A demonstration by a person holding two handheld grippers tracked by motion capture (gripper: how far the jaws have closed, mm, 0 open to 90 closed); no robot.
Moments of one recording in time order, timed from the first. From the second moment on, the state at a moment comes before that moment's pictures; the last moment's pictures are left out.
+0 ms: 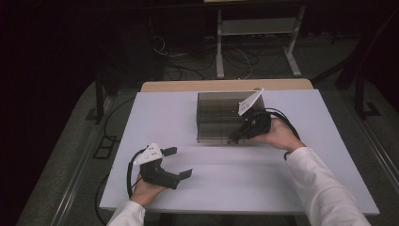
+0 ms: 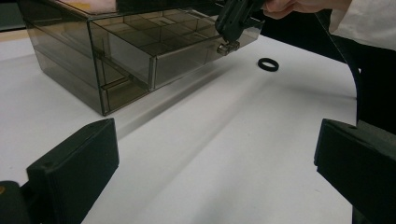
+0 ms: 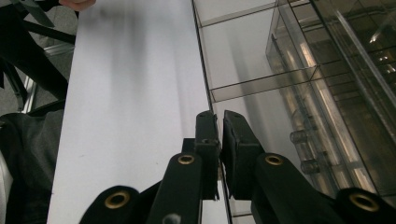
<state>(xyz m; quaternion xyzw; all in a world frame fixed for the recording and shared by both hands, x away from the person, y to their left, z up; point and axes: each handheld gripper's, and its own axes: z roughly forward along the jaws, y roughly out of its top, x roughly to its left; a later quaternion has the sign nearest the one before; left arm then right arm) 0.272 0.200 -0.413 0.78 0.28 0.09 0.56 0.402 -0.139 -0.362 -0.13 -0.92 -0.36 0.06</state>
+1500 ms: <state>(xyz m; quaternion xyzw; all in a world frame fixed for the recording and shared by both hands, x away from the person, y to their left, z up) 0.272 0.199 -0.414 0.78 0.28 0.09 0.56 0.366 -0.187 -0.331 -0.20 -0.90 -0.39 0.00</state>
